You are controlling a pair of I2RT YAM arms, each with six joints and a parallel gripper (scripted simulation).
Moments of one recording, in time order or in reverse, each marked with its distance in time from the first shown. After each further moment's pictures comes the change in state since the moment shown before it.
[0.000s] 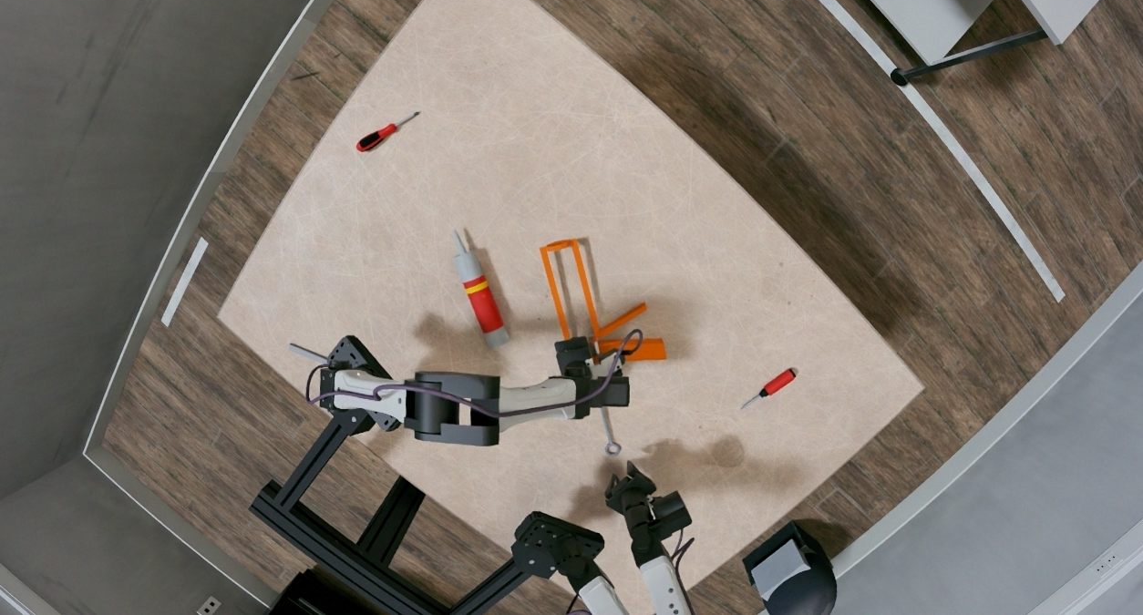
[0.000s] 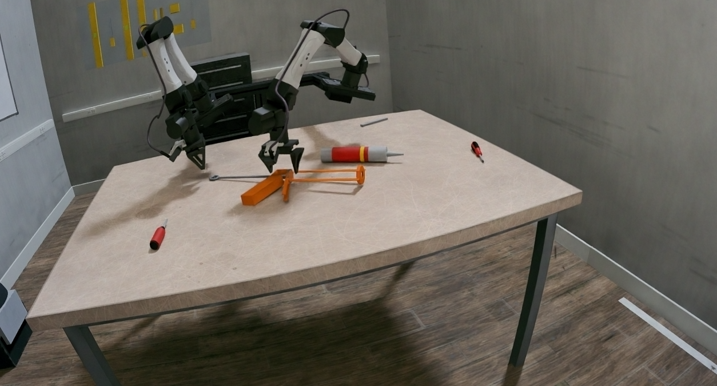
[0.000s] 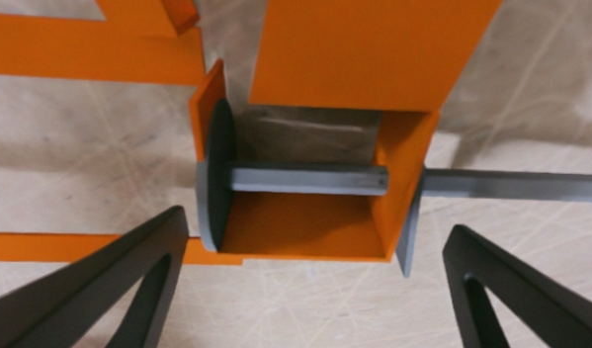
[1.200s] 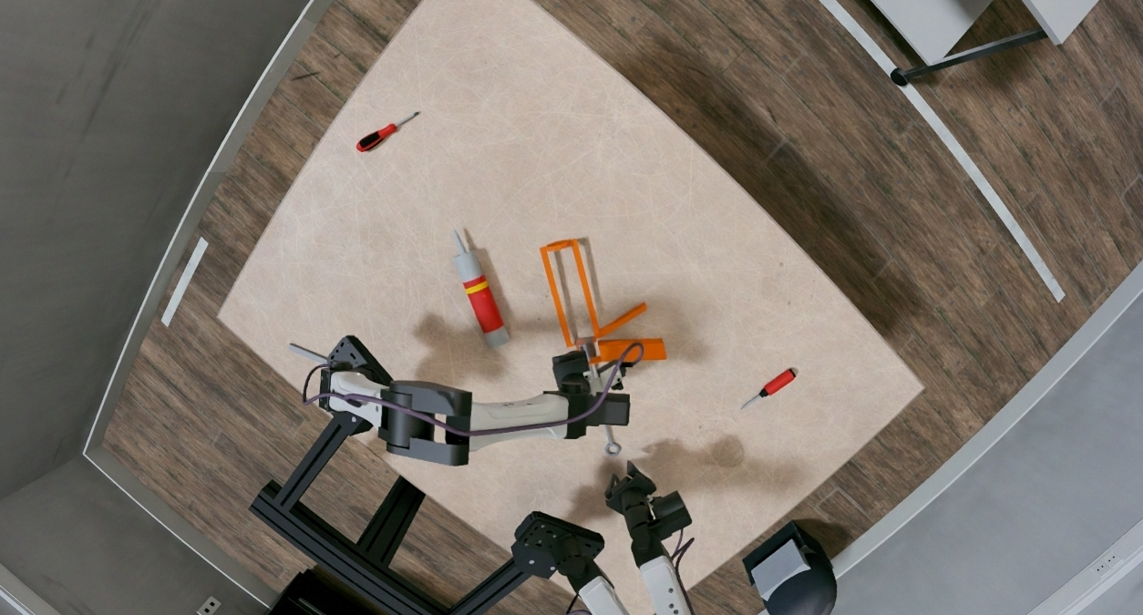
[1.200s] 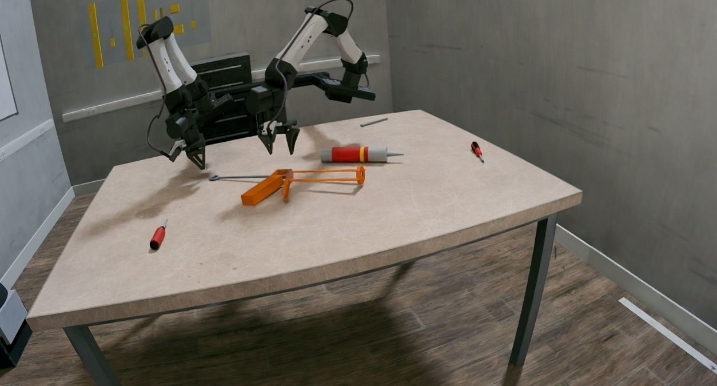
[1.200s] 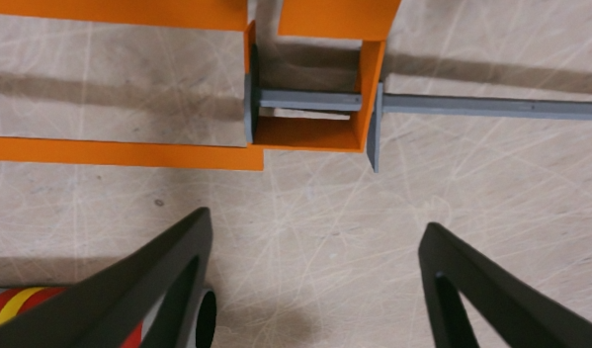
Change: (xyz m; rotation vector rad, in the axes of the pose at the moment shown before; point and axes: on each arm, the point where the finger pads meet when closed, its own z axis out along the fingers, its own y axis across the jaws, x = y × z) left arm 0.001 0.000 -0.061 0.004 -0.016 -0.003; right arm 0.000 0.000 0.000 0.000 0.000 0.000
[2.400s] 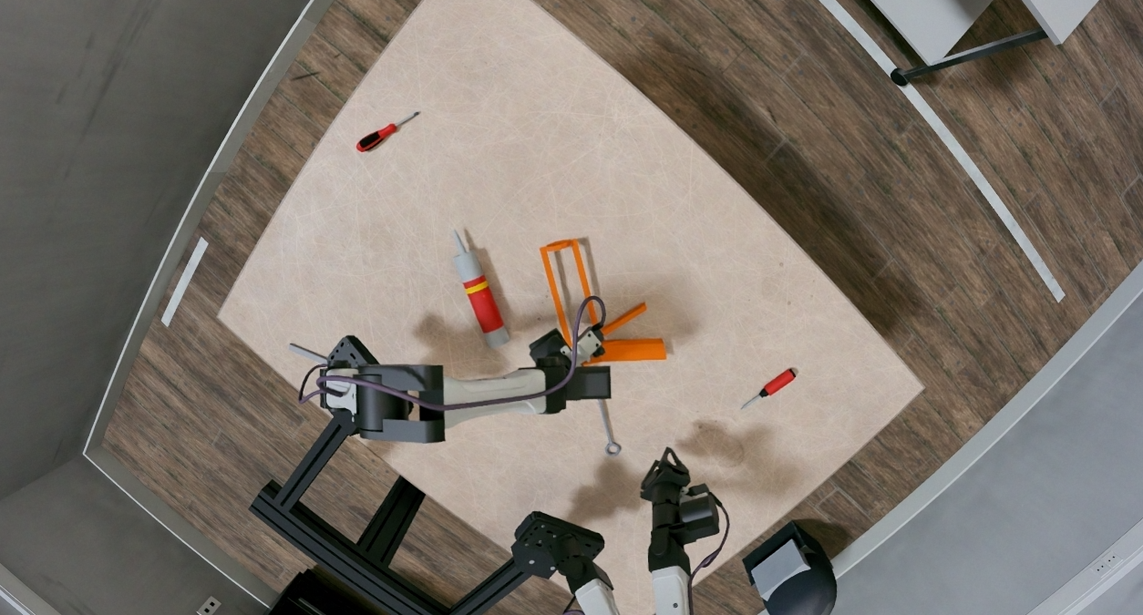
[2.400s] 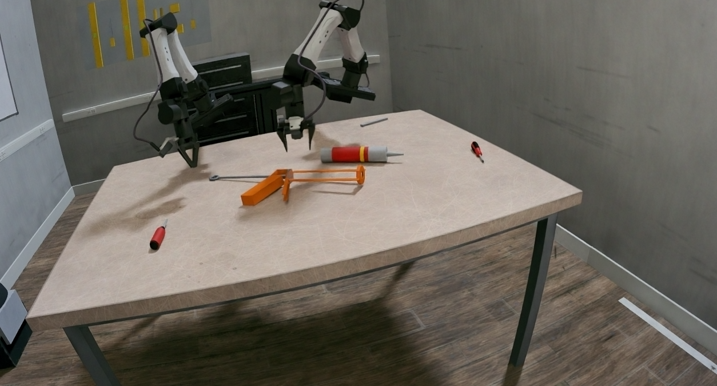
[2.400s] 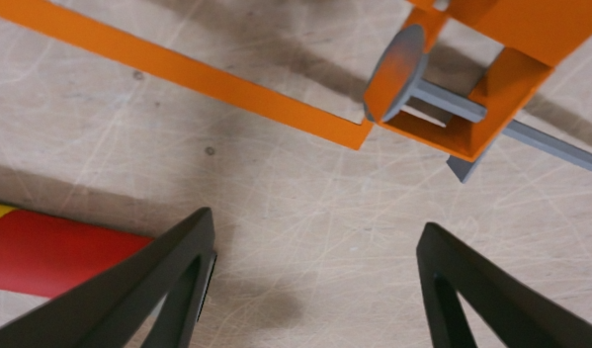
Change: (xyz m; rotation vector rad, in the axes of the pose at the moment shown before) left arm 0.020 0.051 -0.006 0.005 0.005 -0.350; right arm -0.013 0.106 -0.049 -0.285 -0.097 -0.312
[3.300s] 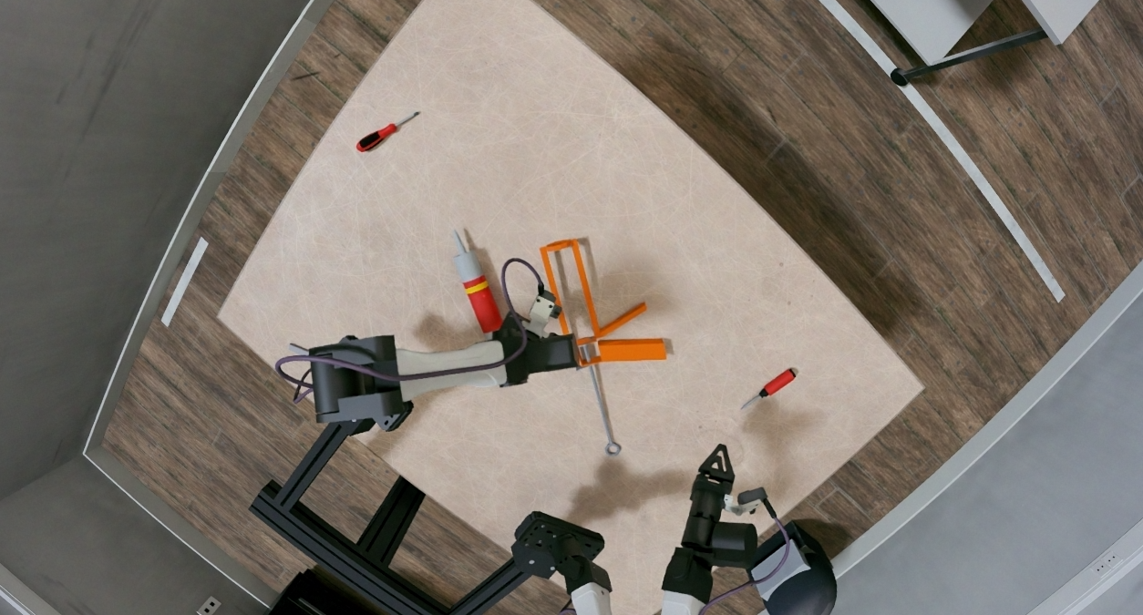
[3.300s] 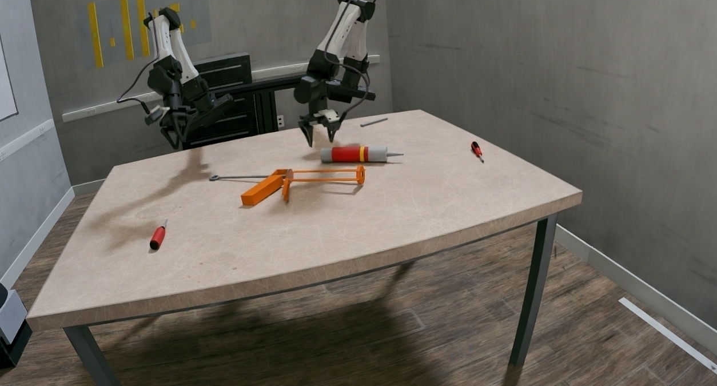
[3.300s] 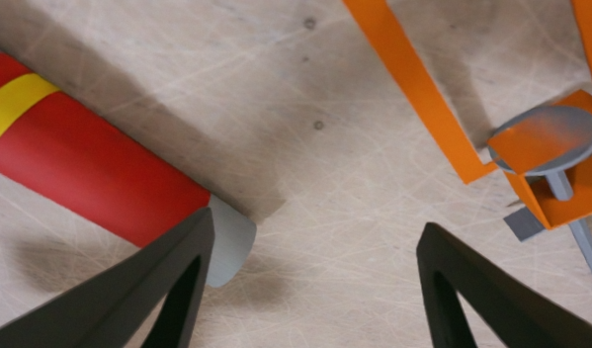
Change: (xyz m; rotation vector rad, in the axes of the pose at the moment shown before) left arm 0.021 0.069 -0.006 0.002 0.002 -0.472; right arm -0.043 0.135 -0.079 -0.348 -0.210 -0.418
